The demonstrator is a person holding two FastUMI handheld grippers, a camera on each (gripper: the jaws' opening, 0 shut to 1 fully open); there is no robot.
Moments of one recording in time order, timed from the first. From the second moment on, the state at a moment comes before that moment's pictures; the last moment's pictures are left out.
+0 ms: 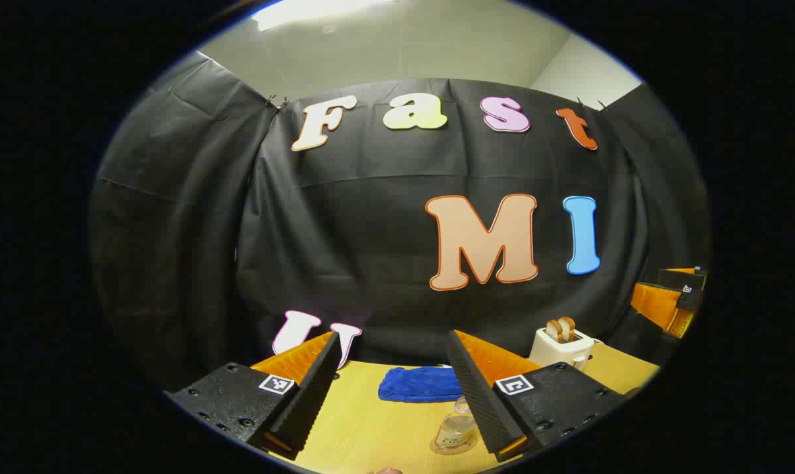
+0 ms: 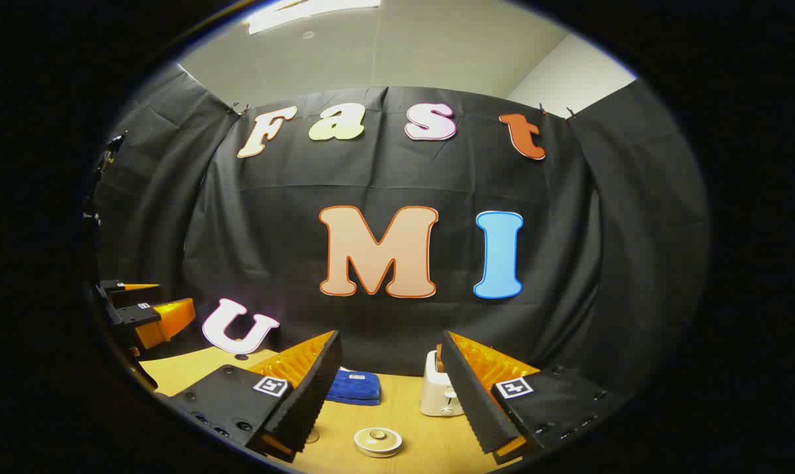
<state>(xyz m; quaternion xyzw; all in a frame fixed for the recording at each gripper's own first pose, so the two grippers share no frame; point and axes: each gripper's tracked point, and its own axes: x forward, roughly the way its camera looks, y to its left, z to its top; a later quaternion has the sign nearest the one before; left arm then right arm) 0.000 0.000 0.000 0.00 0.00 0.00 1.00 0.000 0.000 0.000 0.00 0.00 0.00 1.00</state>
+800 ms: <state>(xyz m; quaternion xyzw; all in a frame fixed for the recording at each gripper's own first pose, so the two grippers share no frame) 0.002 0.012 0.006 0.00 -0.01 0.01 1.00 0.013 -0.006 -0.008 0.00 0.02 0.00 1.00</state>
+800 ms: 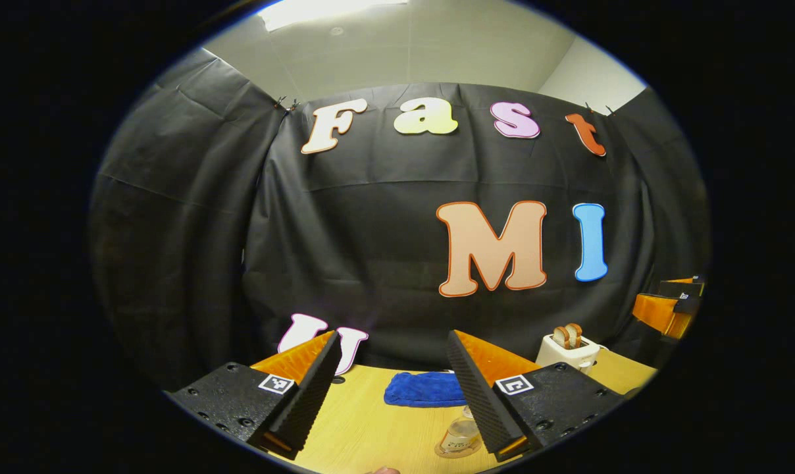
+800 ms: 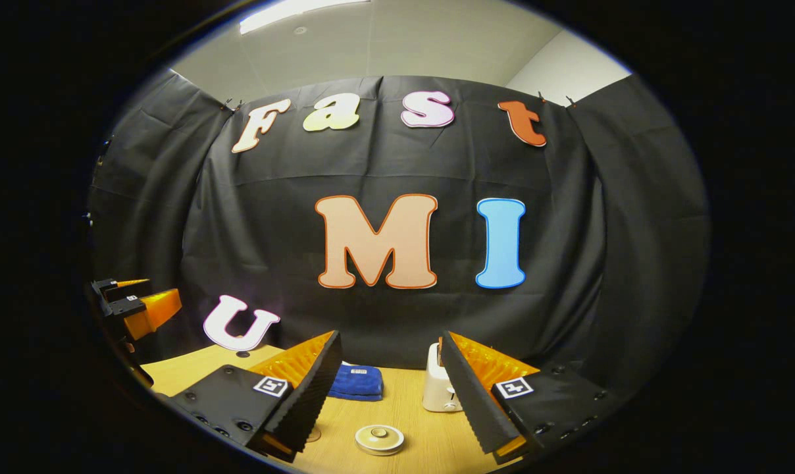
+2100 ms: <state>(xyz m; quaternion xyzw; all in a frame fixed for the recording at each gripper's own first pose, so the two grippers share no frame) -0.042 0.045 0.018 0.02 -0.02 0.06 1.00 0.063 0.001 -0.204 -0.02 0.23 0.06 0.97</state>
